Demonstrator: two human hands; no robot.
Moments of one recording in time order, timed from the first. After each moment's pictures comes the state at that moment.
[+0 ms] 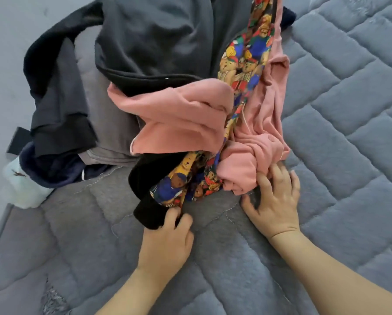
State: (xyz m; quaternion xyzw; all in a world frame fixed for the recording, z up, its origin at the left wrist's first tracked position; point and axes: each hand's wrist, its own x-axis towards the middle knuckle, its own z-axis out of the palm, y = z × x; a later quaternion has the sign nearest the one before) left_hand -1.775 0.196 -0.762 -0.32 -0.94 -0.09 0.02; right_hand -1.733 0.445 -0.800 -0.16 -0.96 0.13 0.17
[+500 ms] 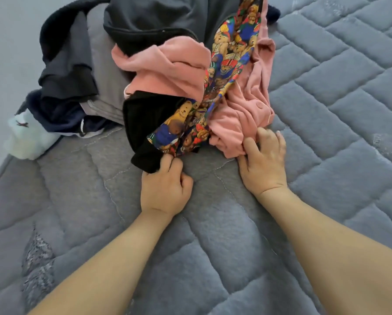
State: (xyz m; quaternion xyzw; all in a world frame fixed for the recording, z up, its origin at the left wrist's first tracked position) left_hand -1.775 0.220 -0.782 -0.23 -0.96 -0.11 0.06; right_hand -1.726 0.441 -0.781 -0.13 -0.97 0.14 0.18
